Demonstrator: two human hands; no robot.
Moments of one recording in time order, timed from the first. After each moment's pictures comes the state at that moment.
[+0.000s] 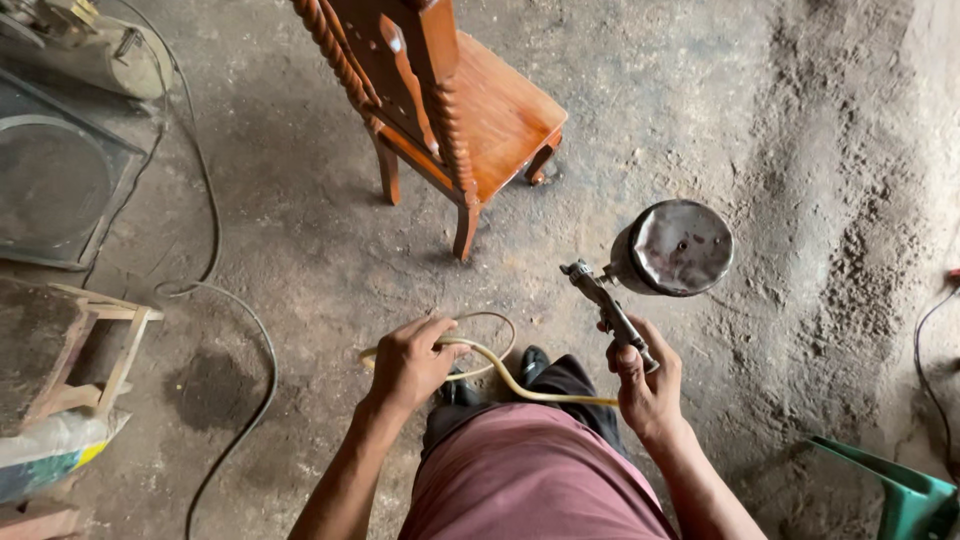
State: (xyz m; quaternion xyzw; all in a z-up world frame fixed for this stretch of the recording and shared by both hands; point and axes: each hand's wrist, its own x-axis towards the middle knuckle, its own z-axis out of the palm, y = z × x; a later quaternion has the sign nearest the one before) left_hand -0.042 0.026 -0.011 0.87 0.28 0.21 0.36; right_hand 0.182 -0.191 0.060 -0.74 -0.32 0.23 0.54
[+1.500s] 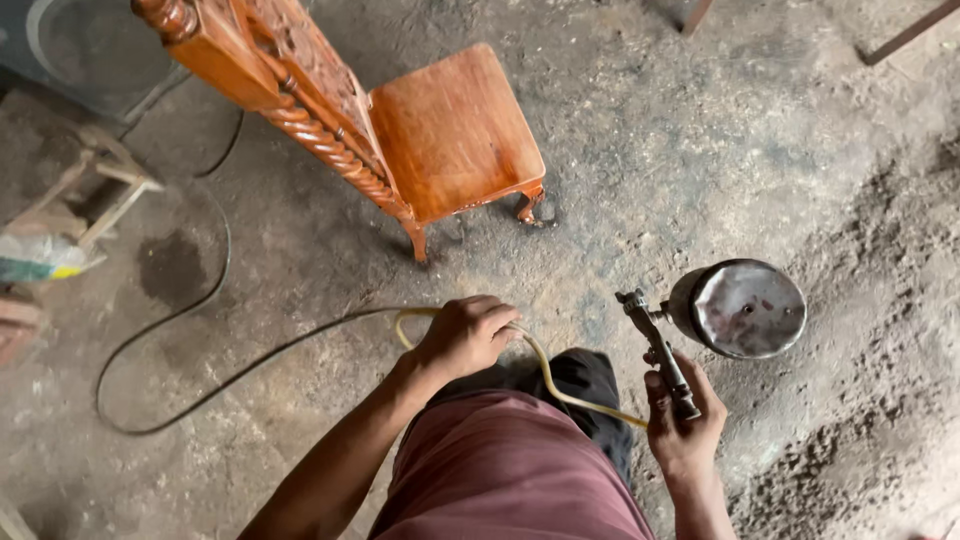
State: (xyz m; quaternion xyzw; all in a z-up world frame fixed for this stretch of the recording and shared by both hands) left_hand 0.415 -0.059 -0.008 0.86 0.31 0.25 0.31; right_hand 0.687 -0.235 0.003 -0.71 -0.46 0.24 0.47
